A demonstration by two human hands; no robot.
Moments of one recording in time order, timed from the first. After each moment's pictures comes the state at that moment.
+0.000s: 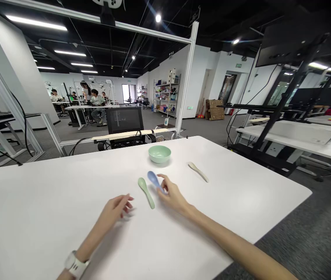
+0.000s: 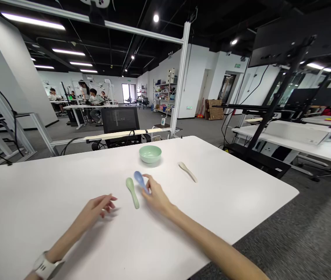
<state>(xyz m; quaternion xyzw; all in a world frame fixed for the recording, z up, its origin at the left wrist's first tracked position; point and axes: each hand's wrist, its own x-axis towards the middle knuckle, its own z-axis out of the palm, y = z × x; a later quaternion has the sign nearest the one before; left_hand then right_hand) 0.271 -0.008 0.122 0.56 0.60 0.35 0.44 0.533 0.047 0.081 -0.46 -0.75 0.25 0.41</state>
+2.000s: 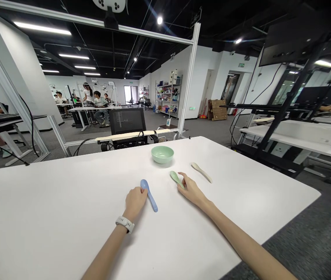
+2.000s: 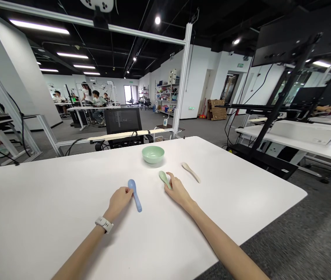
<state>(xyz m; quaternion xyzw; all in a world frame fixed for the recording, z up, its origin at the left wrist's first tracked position) 0.334 0.049 0.095 0.62 0.73 0.16 0.25 0.605 0.073 0.063 -0.59 -0.72 0.16 0.33</state>
